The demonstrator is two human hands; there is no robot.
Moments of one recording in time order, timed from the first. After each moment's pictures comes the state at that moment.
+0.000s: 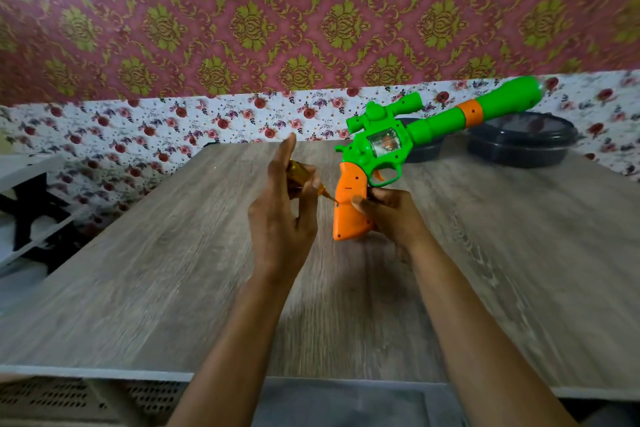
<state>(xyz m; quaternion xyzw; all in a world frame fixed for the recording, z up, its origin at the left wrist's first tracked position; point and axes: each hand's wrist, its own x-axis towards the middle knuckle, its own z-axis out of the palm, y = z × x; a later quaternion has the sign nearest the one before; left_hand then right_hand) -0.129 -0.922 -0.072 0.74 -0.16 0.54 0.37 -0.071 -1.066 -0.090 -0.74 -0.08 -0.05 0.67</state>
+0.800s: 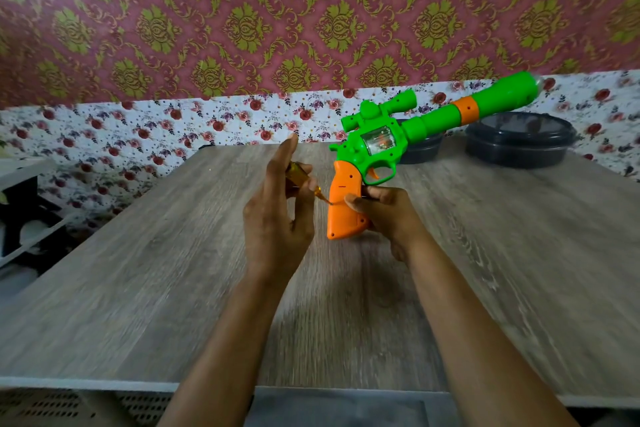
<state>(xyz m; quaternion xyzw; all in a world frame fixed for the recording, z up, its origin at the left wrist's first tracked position) -0.125 -0.920 -0.073 0.75 -0.18 0.53 0.35 -0.069 -1.065 -0.086 -0.71 -0.09 -0.02 0.70</state>
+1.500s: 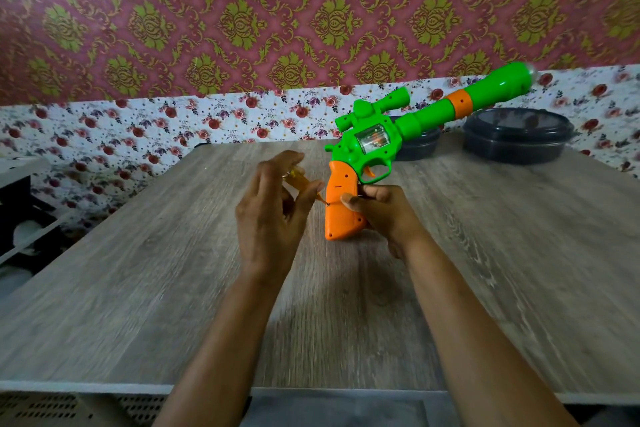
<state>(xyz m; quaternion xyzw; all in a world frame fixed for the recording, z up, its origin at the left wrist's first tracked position) -0.128 -0.918 -0.074 0.76 -0.17 0.53 0.35 -0.060 -1.065 -0.092 -0.72 -0.08 -0.02 0.68</state>
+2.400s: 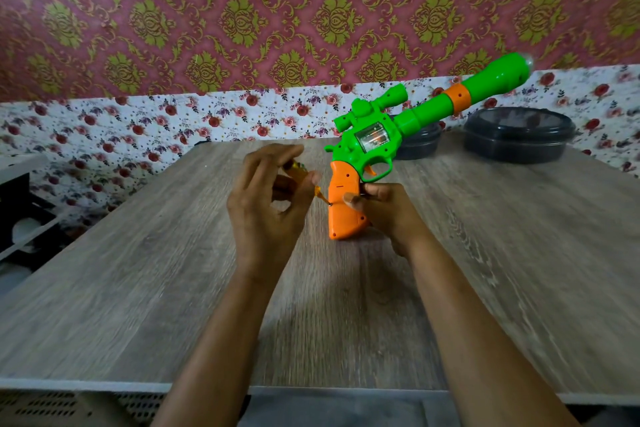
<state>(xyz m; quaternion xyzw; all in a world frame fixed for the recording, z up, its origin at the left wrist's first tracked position) -0.129 -0.916 -0.067 0.73 -0.19 0.52 0.40 -0.053 -1.067 -0.098 -0.76 -0.08 -0.06 0.64</state>
